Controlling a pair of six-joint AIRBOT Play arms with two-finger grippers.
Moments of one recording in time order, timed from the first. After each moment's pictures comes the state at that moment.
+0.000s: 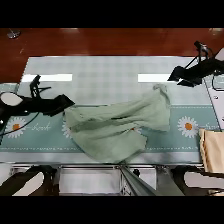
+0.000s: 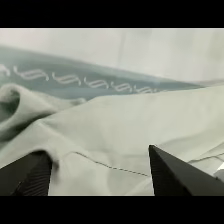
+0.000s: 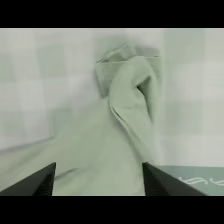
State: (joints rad) left arm 0.08 -1.07 0.72 0.86 -0.96 -1.41; right arm -0.16 -1.48 1.42 -1.23 1.25 1.54
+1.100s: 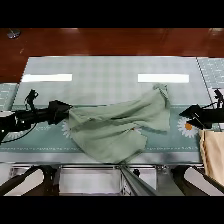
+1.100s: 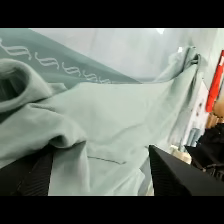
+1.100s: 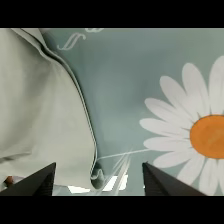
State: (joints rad) left arm 0.32 -1.16 0.47 0.36 -1.07 -1.00; right arm -0.59 -1.13 0.71 -1.02 1.23 1.31
